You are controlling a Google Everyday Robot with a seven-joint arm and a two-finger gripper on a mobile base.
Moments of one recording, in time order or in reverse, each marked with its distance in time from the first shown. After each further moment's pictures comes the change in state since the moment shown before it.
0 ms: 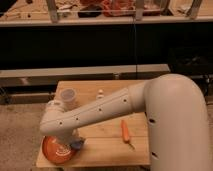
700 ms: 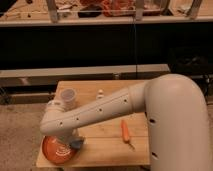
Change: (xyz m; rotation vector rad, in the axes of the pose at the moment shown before) arm 0.004 0.000 0.000 0.004 0.015 0.009
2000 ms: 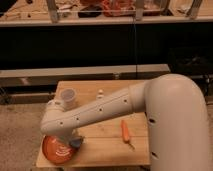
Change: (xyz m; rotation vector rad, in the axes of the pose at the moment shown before) arm 0.008 0.000 0.000 0.005 0.025 0.012
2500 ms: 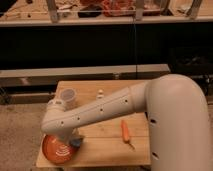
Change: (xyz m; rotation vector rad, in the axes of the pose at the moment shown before) arm 0.004 0.002 0.000 0.005 0.010 0.009
